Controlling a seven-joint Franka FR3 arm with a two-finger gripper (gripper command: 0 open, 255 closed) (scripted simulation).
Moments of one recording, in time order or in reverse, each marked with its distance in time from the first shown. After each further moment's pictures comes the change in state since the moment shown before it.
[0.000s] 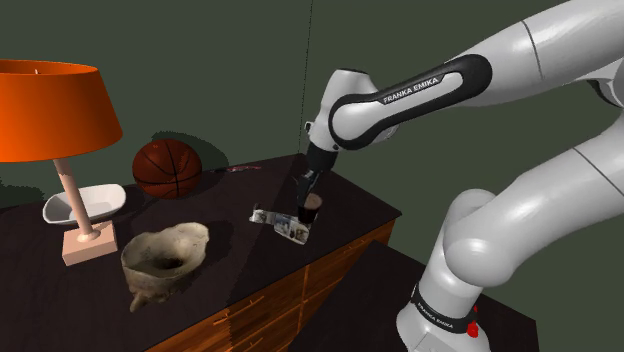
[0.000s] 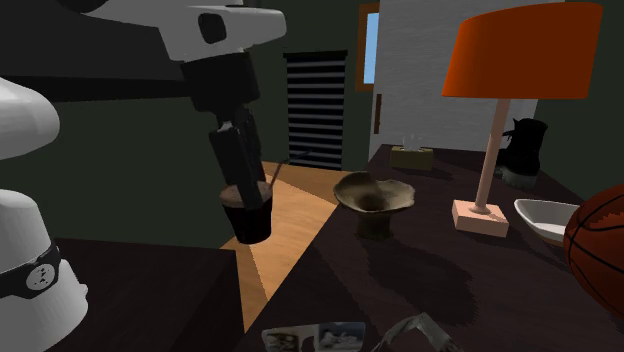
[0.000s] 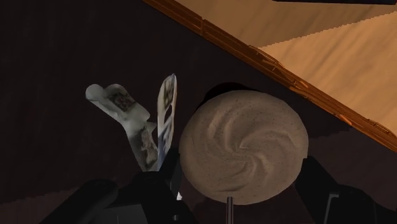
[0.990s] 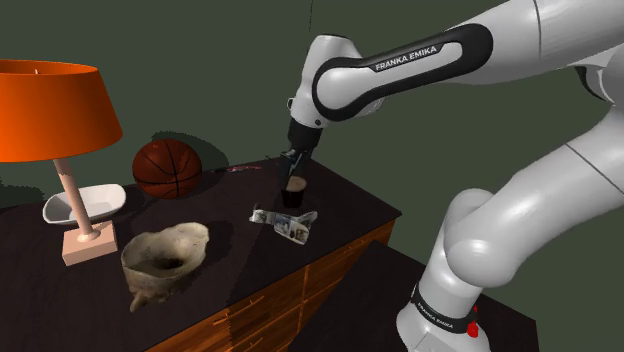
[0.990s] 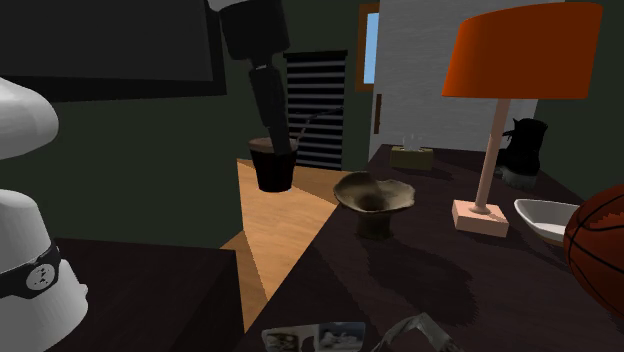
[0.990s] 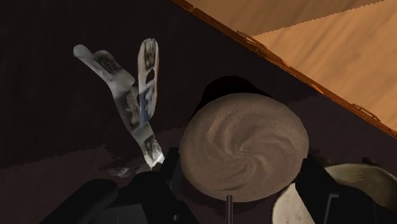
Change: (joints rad) arm 0.028 0.052 0.072 0.191 0.013 -0.131 0.098
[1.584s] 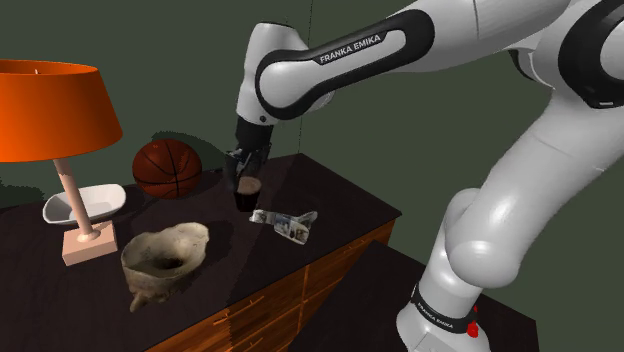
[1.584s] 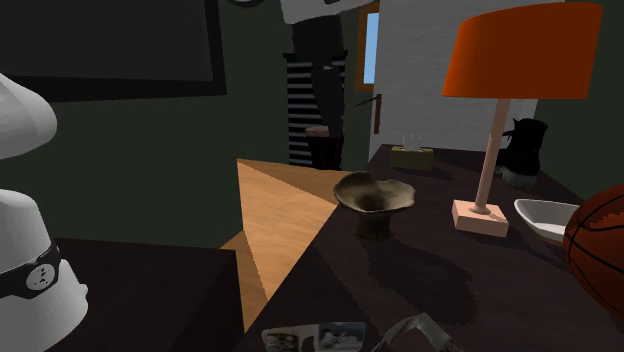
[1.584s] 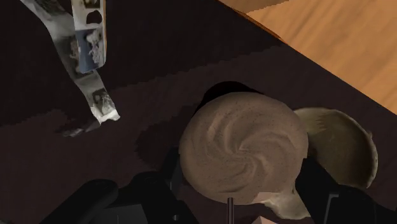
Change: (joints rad) arm 0.038 0.275 0.134 0.255 -0.014 0.034 0.180
